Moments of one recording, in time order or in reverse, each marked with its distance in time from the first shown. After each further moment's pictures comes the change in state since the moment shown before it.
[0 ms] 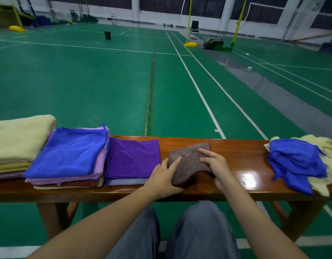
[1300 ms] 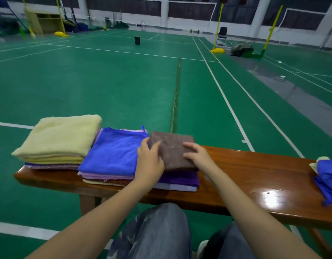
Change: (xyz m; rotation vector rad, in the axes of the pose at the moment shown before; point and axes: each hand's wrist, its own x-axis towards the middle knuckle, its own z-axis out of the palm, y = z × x) left_hand -0.057 -0.073 -0.088 -0.153 0.725 -0.243; right_hand 0.005 -0.024 0.149 -0.335 -0.297 -0.192
